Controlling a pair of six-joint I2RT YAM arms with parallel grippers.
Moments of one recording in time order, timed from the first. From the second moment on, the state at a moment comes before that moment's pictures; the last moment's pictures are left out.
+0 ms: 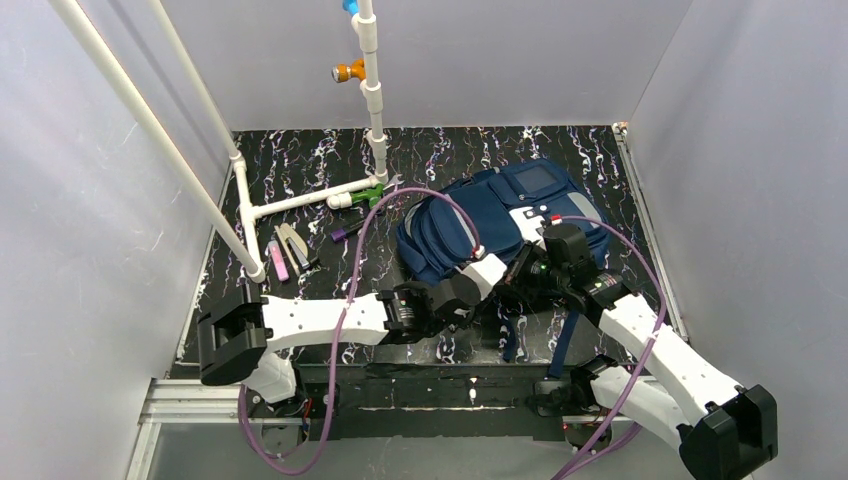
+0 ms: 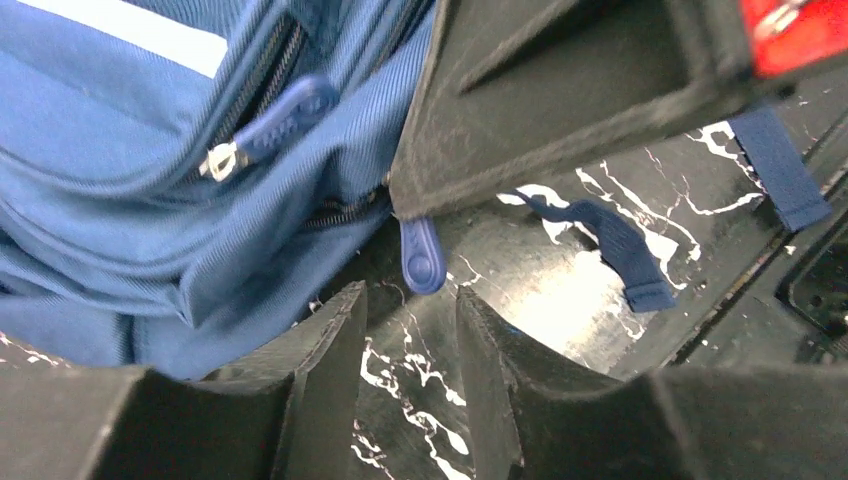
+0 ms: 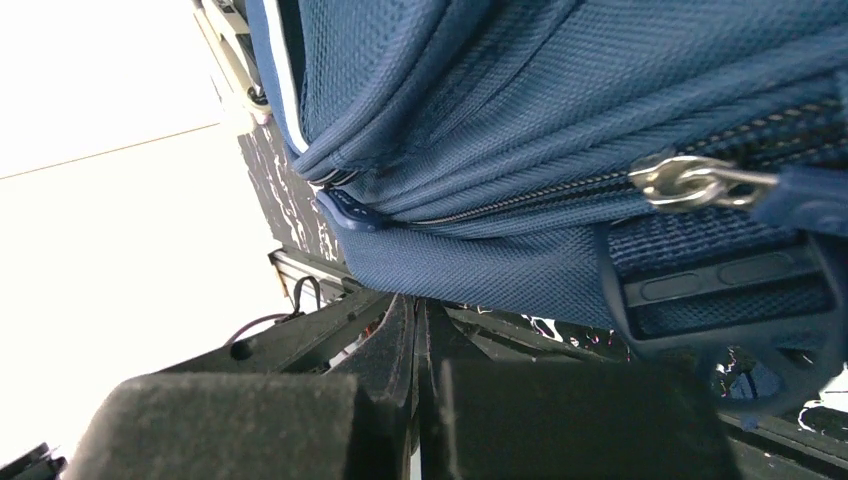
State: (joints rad) left arm -1.28 1.50 0.97 -0.11 -0.42 -0.20; right arm 0.51 0.90 0.66 -0.47 -0.34 1.09
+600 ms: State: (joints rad) left arm -1.30 1.64 1.15 -0.16 -0.53 -0.12; right arm 0.51 0.87 0.66 -0.50 -0.27 1.18
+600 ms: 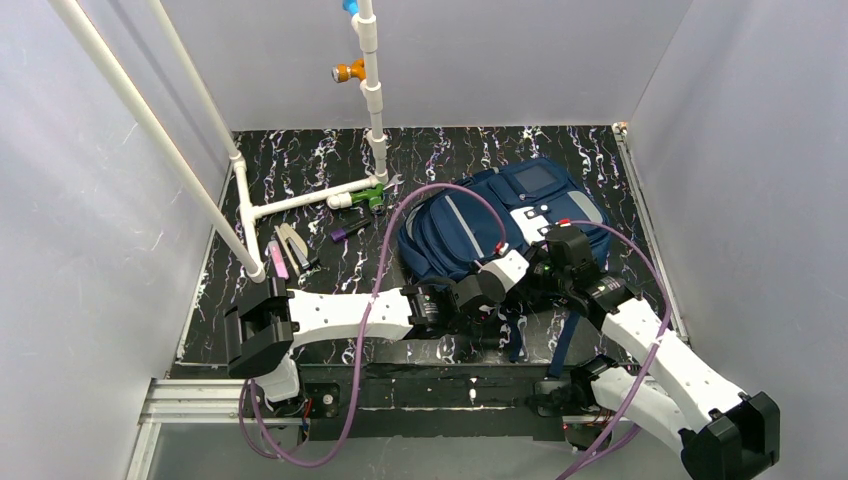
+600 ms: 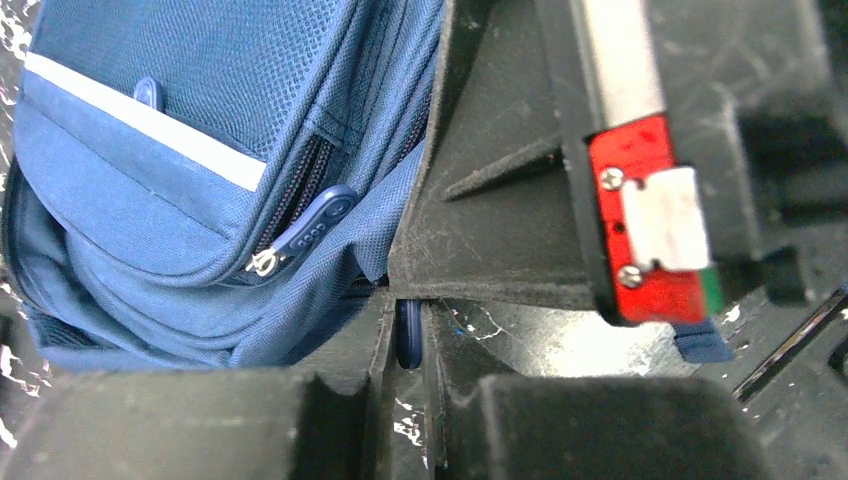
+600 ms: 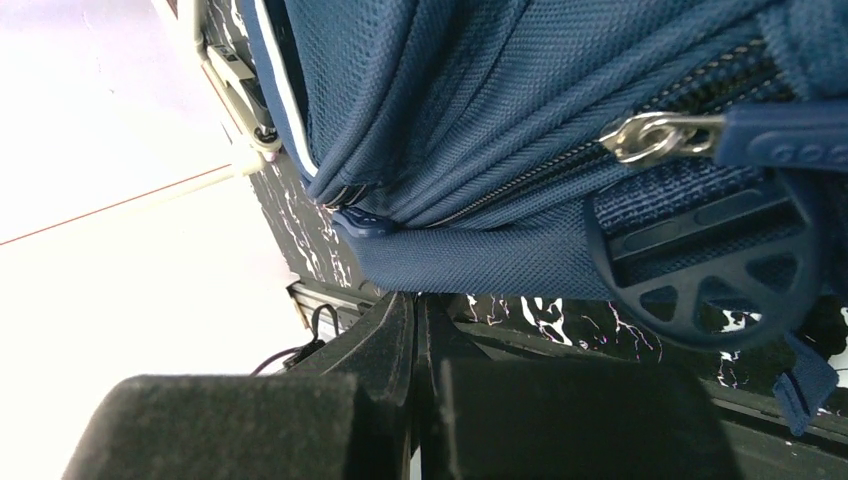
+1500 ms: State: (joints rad) left arm -1.22 1.53 1.14 -0.30 -0.22 -0.41; right arm 0.51 0.52 0.34 -0.44 0.02 1.28
